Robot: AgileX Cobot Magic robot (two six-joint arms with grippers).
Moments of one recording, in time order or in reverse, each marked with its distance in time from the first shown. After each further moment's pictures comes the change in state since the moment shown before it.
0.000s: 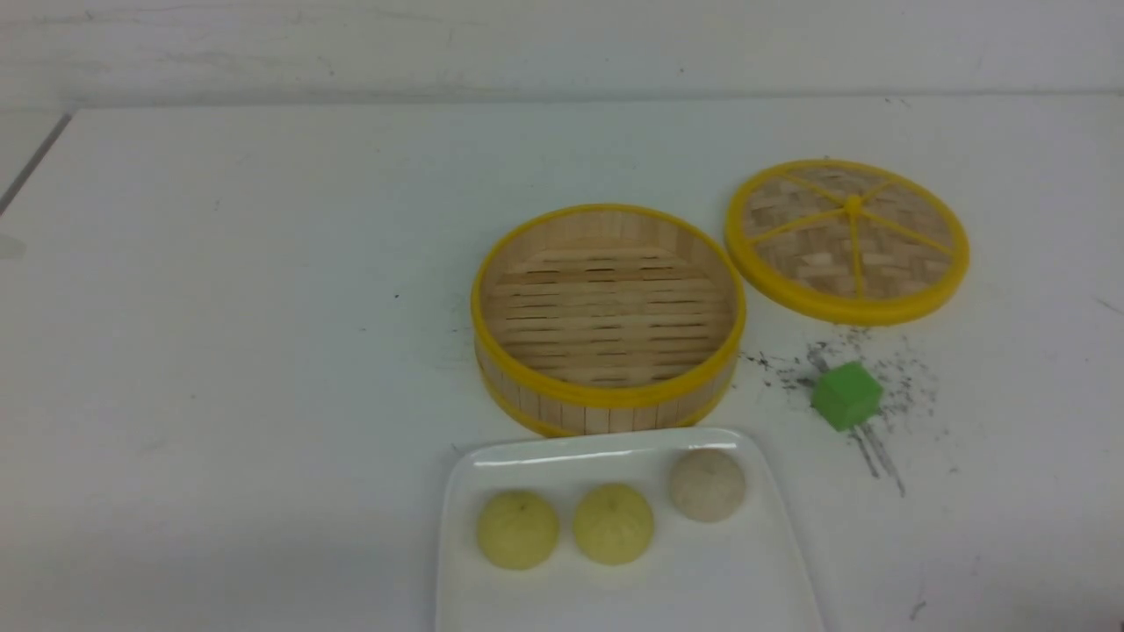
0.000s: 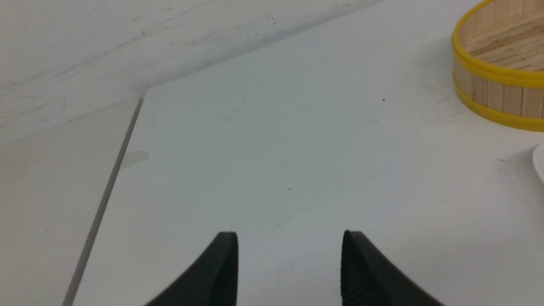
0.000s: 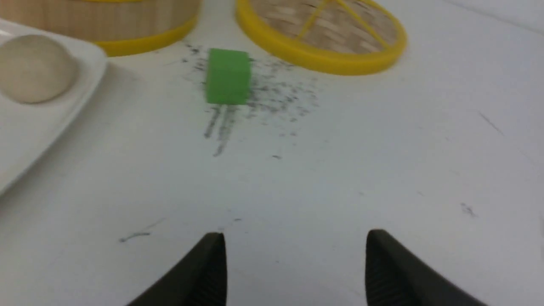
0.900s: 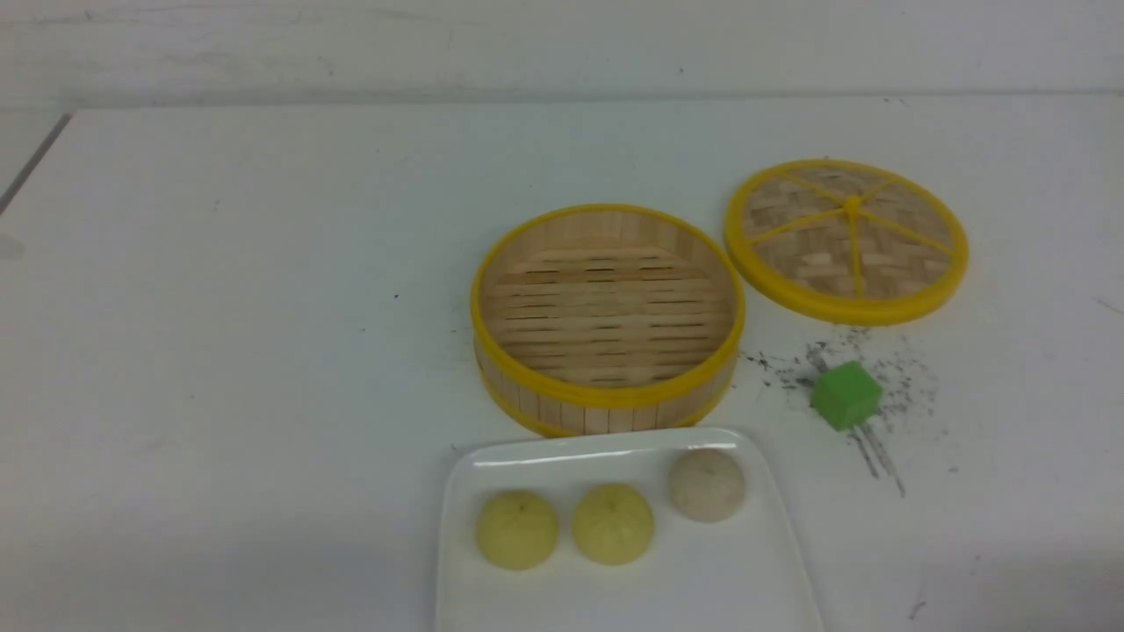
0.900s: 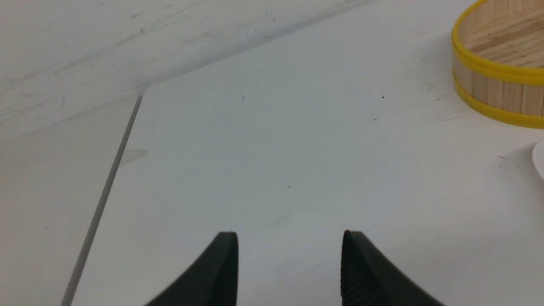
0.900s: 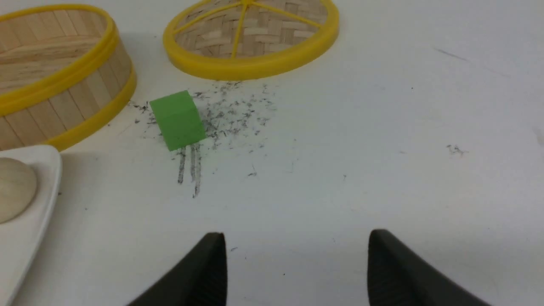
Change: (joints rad) right arm -0.038 0.000 0.007 -0.056 -0.046 0.403; left arm 0.000 0.000 0.000 0.001 0.005 0.000
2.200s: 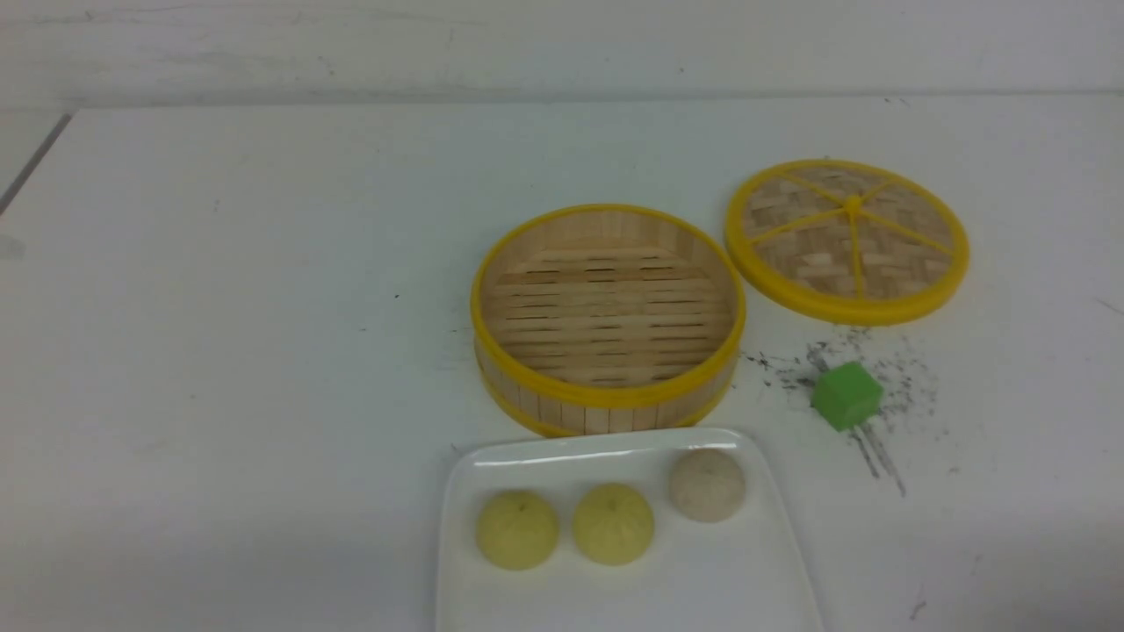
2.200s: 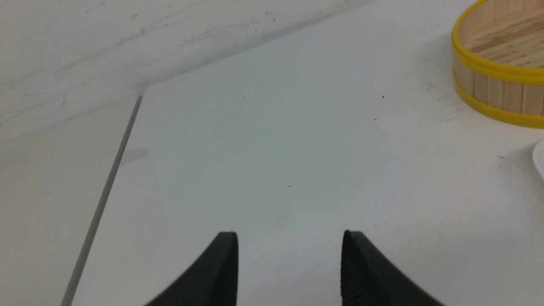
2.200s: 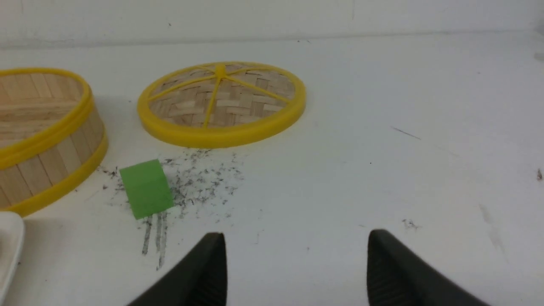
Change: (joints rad) right arm 0.000 0.000 0.002 -0.134 -0.154 0.088; left arm 0.000 0.000 0.000 0.000 0.001 0.000
